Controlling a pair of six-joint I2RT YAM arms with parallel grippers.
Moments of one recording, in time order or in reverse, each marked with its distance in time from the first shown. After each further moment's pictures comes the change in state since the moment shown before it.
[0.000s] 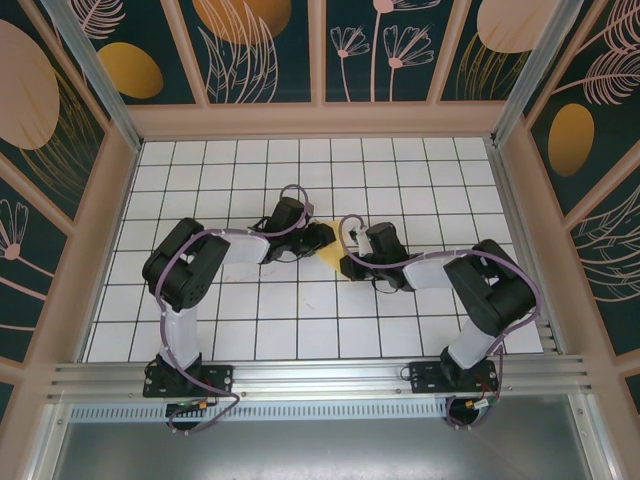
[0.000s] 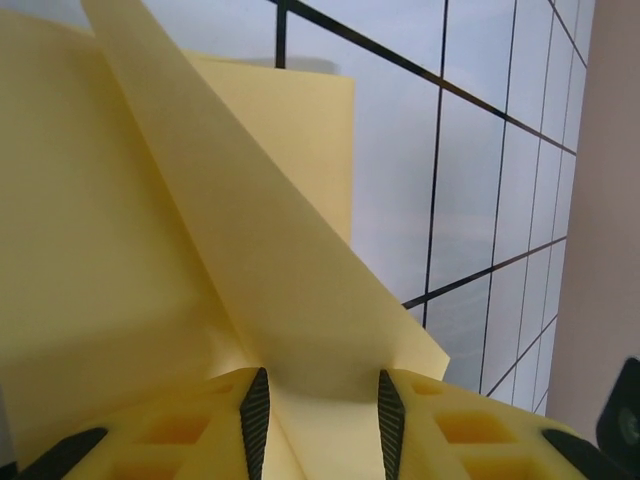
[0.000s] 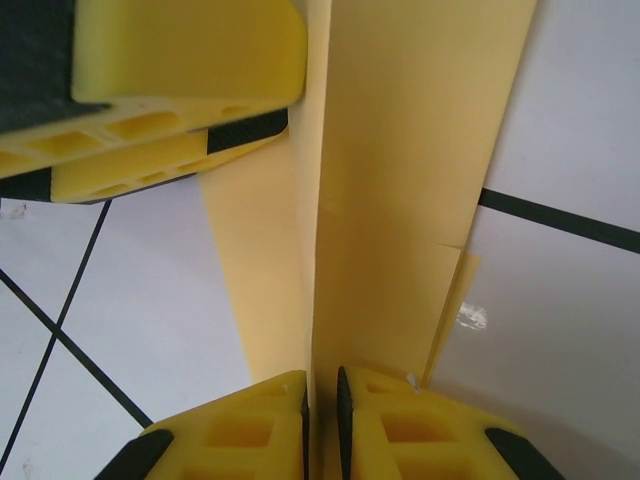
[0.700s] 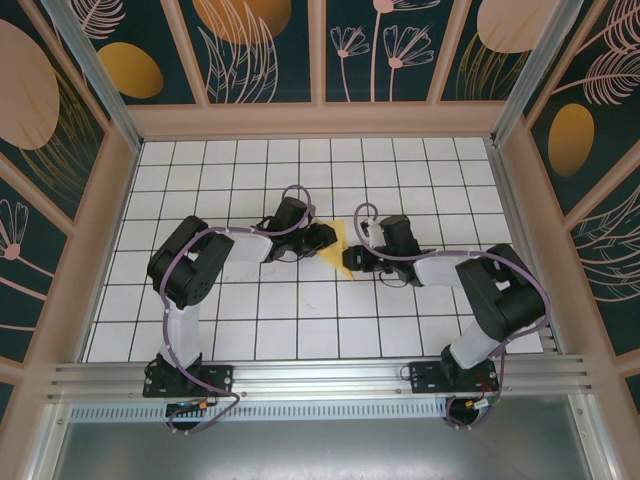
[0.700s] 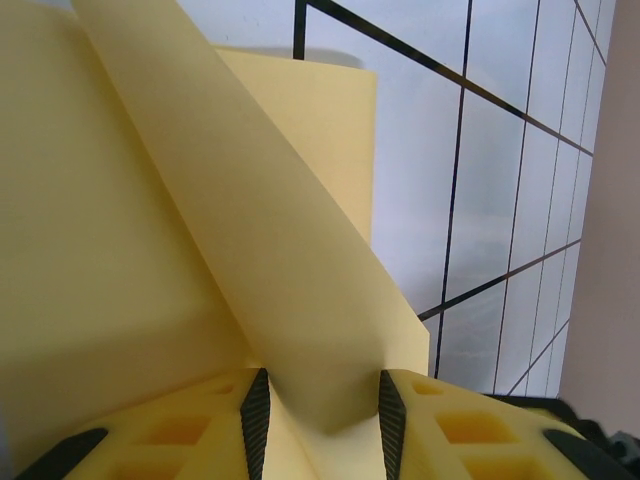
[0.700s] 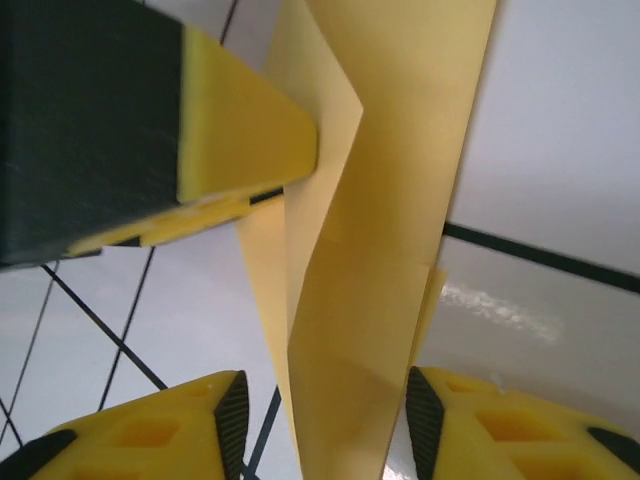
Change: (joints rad) left arm -0.005 0.031 0.025 -0.019 -0.005 0.000; right arm -0.111 -0.068 -0.001 -0.024 -0.143 0.048
